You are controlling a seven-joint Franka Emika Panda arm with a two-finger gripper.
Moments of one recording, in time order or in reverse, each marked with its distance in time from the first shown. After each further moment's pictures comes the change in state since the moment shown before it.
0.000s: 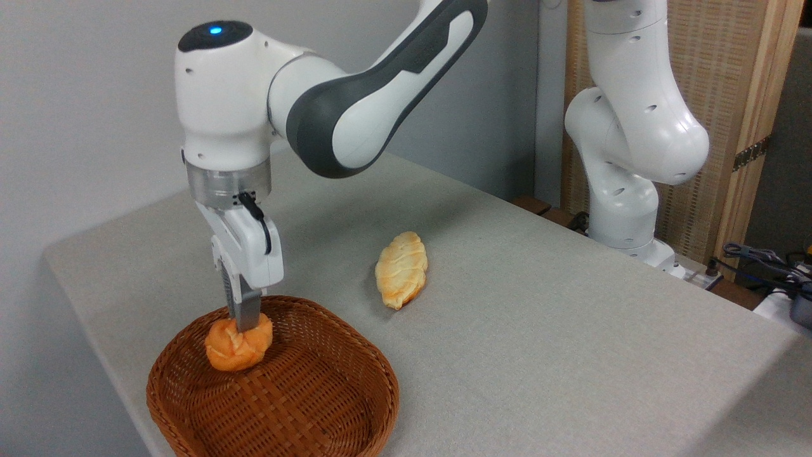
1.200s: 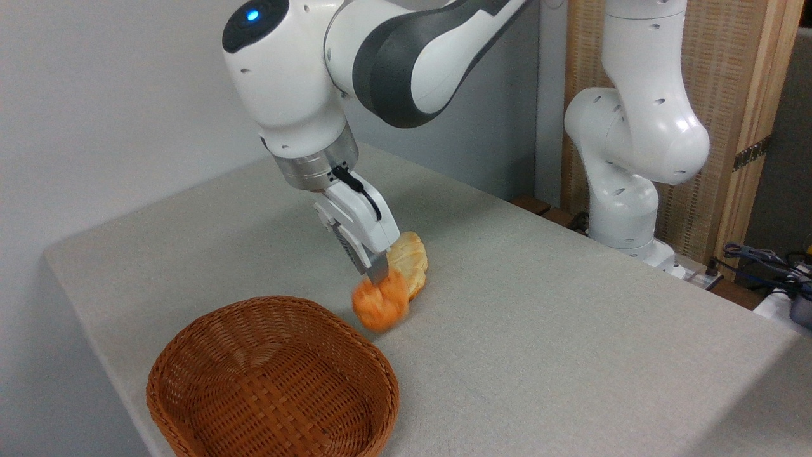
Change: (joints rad) arm 0.011 -0.180 0.085 -0.108 0.019 -0.500 0.008
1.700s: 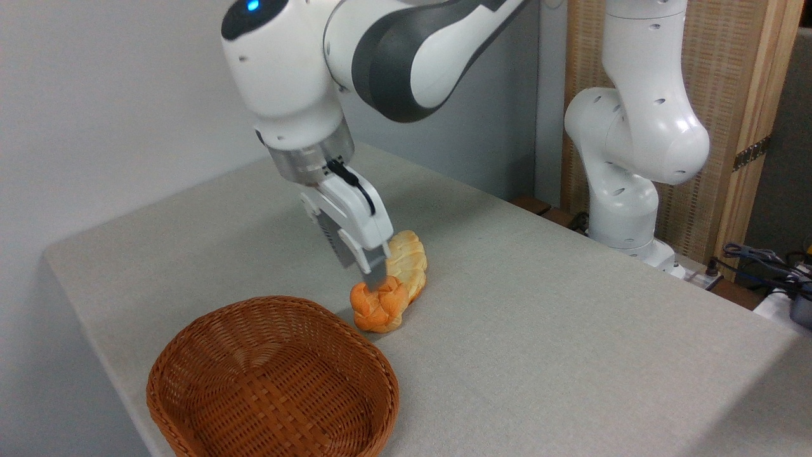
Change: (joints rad) arm -0.001 -0.006 -0.001 0.023 0.001 0.048 0.000
